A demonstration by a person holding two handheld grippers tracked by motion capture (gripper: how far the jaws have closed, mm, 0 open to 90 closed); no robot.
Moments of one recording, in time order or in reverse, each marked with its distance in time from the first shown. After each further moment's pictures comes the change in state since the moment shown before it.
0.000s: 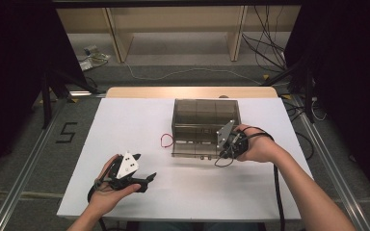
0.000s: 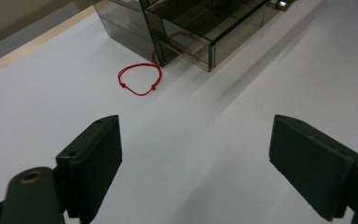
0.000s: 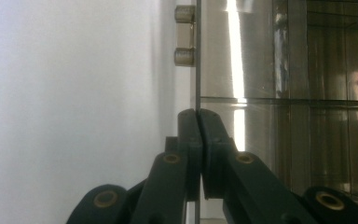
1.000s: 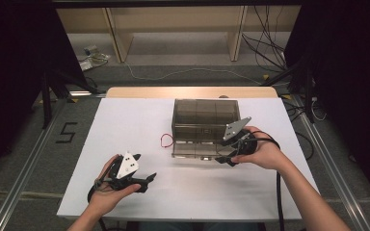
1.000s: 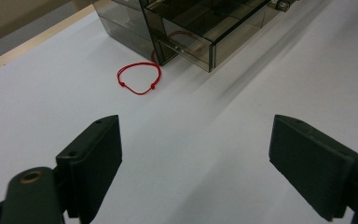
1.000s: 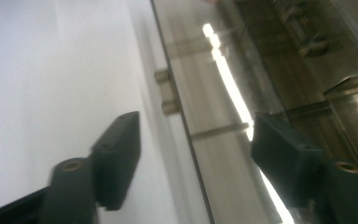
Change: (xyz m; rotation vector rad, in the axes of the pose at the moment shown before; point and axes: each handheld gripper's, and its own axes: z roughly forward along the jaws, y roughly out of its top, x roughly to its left) left arm 0.000 0.000 0.000 0.007 -0.001 -0.002; right arm 0.009 -0.017 -0.006 -0.307 -0.056 0.274
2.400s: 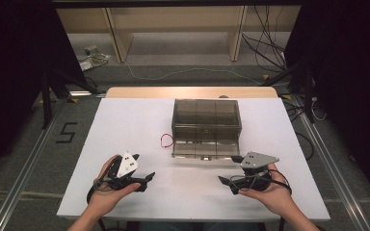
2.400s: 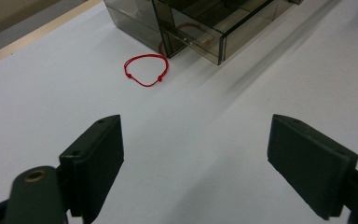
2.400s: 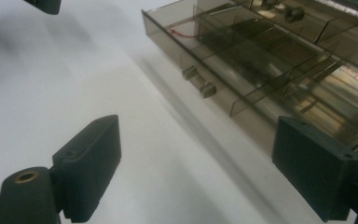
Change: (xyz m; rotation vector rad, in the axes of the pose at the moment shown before) left arm 0.001 -0.001 0.000 0.020 0.024 -0.023; right arm 0.081 -0.063 -0.005 -0.297 -0.212 0.228
